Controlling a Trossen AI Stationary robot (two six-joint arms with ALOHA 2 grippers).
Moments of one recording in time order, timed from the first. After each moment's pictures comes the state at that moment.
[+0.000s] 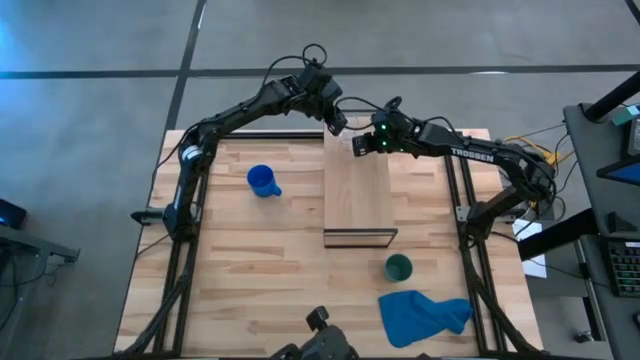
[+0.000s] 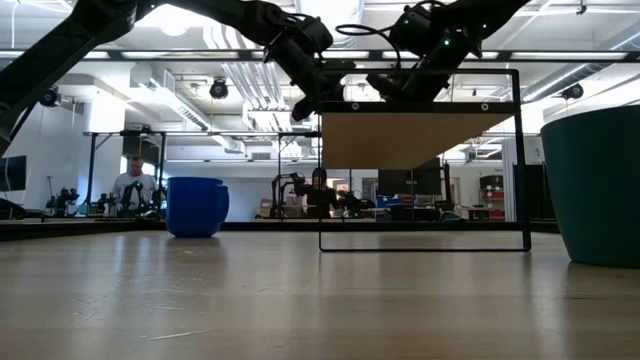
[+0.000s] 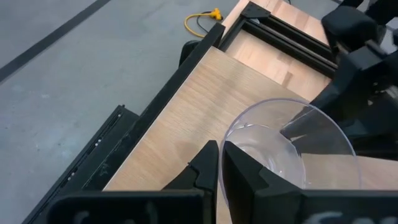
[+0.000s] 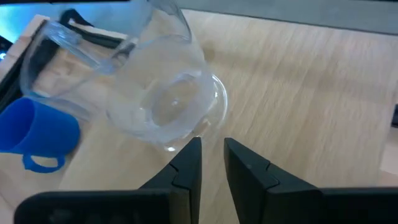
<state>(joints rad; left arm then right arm) 0.59 2.08 2.12 -0.73 0.18 -0.07 -0.51 1.51 1.15 -0.41 0.15 0.62</state>
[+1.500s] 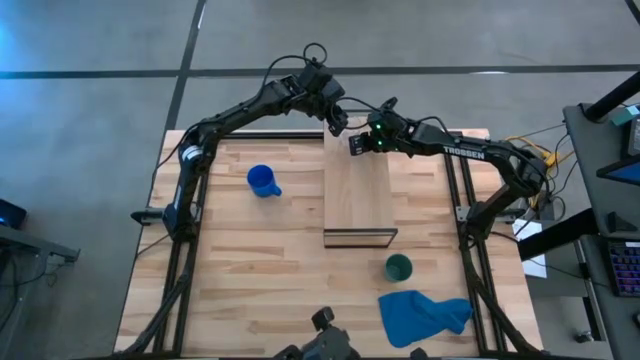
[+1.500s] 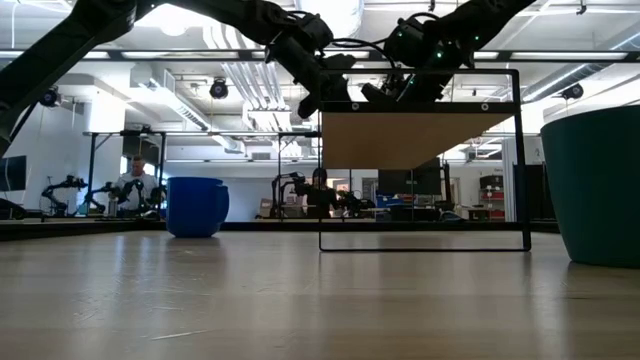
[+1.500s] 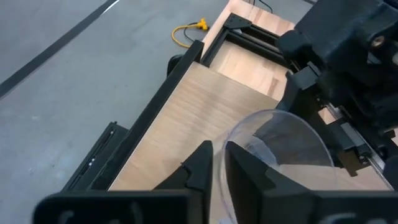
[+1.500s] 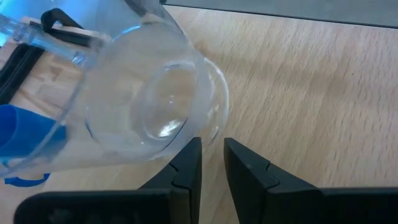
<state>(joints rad) 0.59 2.08 2.12 -0.69 0.22 -0.02 -0.53 1.57 1.15 -0.36 0.15 0.63</state>
